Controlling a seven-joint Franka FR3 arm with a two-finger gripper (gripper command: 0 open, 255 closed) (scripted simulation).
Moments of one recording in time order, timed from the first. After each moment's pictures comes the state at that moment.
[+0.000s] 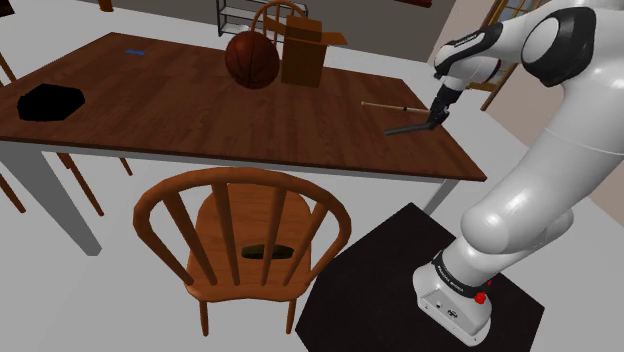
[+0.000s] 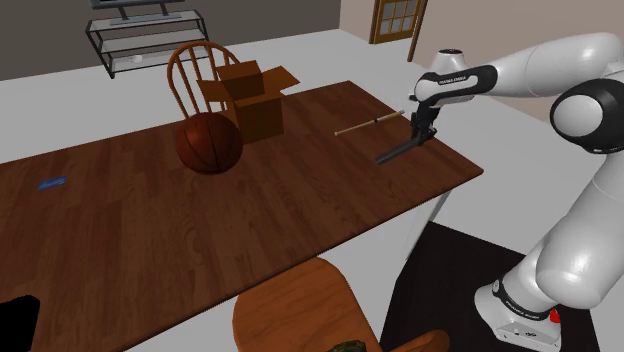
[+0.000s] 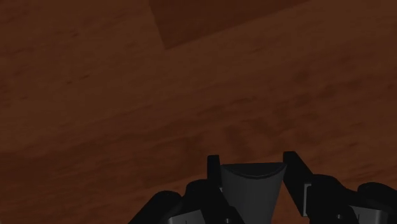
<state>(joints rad) -0.35 0.15 -0.50 -1.99 0.09 2.15 -1.61</state>
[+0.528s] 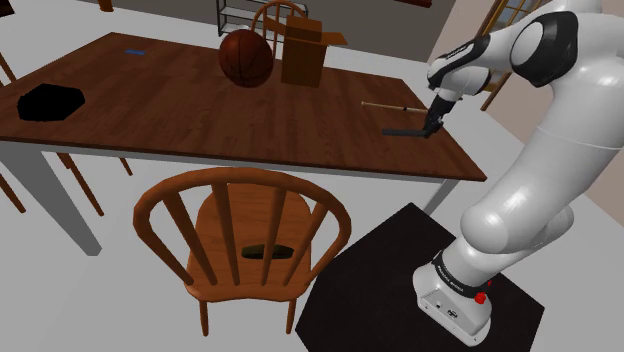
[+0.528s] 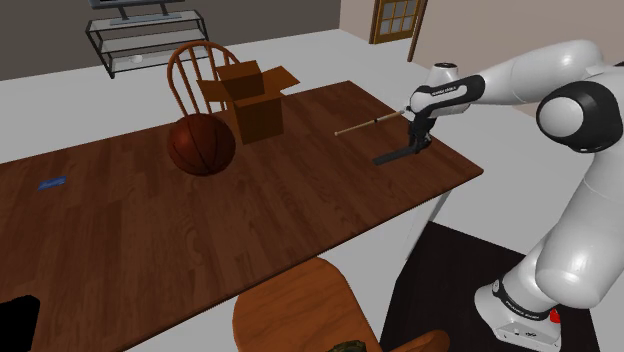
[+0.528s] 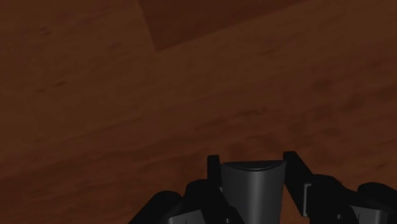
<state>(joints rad) -0.36 0.21 -0.49 -2.04 0.13 2.24 -1.64</state>
